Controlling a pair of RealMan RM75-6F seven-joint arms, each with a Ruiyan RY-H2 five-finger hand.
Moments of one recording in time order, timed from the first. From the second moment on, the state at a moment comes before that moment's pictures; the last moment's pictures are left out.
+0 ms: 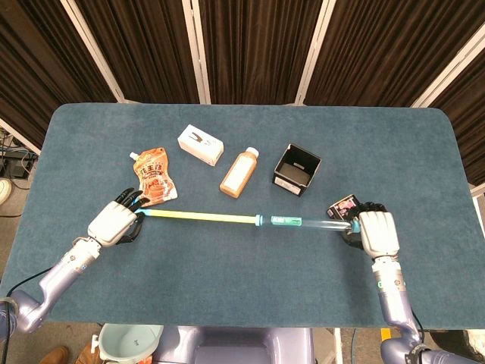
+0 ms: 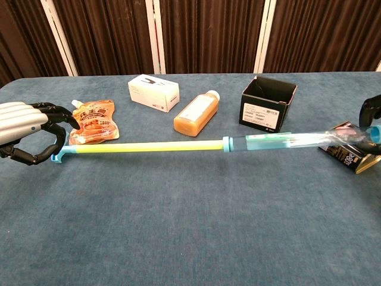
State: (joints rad) left arm -0.59 -1.51 0.07 -0.99 1.65 1.13 -0.09; right arm 0.38 -1.51 0.16 -1.44 -1.23 1.30 -0.35
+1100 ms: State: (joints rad) left arm -0.34 -1.33 0.00 -1.66 1.25 1.38 0.55; right arm 0.09 -1.16 0.02 -1.71 -1.37 1.57 -0.34
